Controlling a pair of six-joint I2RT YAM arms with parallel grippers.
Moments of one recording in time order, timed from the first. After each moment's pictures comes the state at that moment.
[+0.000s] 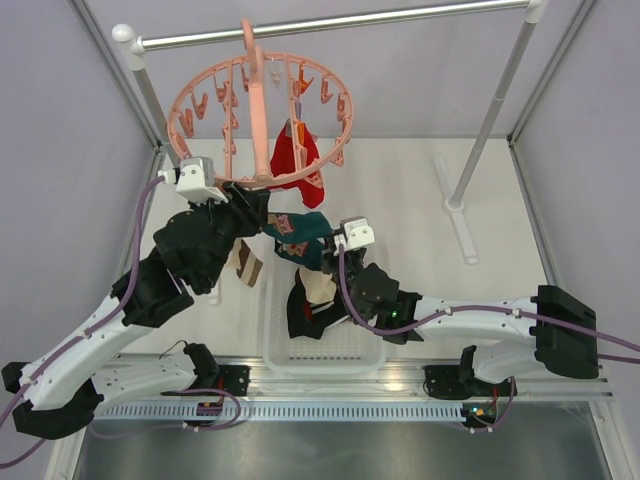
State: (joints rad) left arm -0.95 0.87 1.22 -0.40 -0.71 -0.47; right arm 1.28 1.35 0.80 0.72 0.95 -0.04
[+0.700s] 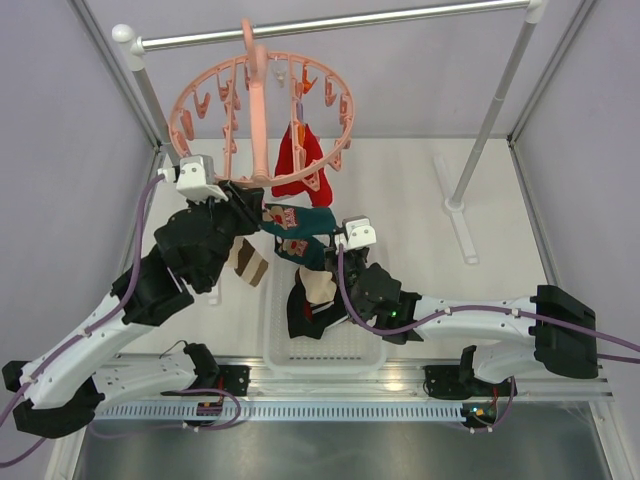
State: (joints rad) left arm -0.95 0.88 1.24 -0.42 -0.75 -0.44; right arm 1.28 1.36 0.80 0.77 1.01 -0.12
